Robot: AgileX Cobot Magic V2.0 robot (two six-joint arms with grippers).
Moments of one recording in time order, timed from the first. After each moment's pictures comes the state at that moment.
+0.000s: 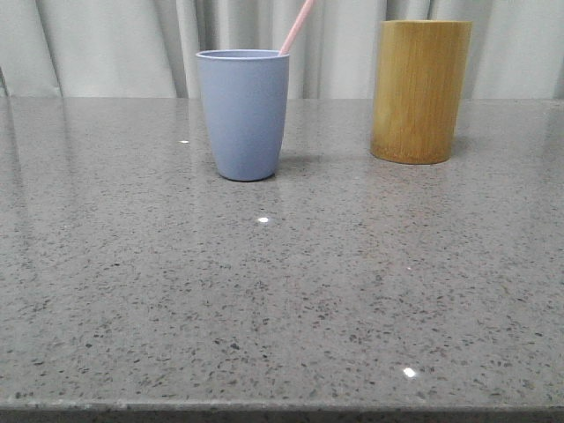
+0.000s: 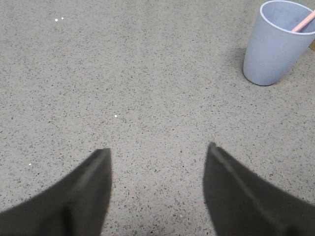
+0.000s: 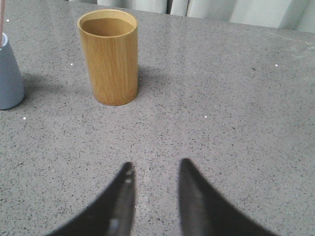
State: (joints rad) left arm -0.15 0.54 -0.72 -0.16 0.80 0.04; right arm 0.24 0.49 -0.73 -0.09 0.74 0.13
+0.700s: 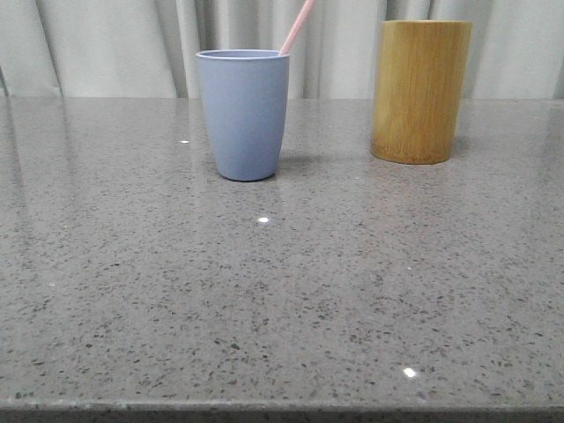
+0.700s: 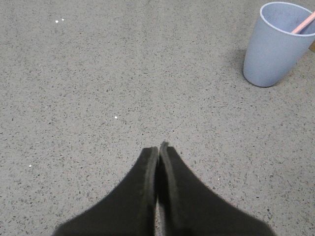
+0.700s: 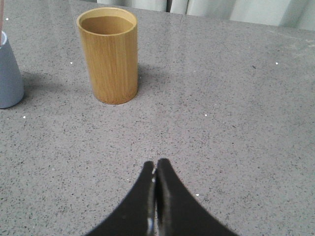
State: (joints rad) left arm -0.15 0.54 -0.72 -0.16 0.80 0.04; right arm 0.24 0.49 -0.73 -0.09 0.74 0.14
